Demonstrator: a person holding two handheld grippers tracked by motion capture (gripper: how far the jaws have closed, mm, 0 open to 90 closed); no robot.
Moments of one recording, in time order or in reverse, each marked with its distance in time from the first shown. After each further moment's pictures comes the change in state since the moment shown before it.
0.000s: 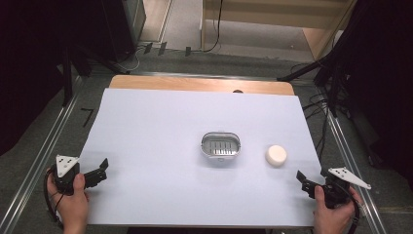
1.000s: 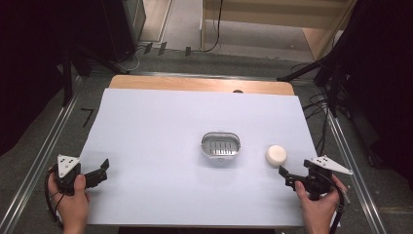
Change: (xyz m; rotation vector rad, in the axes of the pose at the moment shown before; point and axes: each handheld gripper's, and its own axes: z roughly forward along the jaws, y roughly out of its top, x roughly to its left) left arm -0.001 0.000 0.000 0.003 -0.016 0.024; right arm 0.051 0.032 0.011 0.053 0.126 -0.045
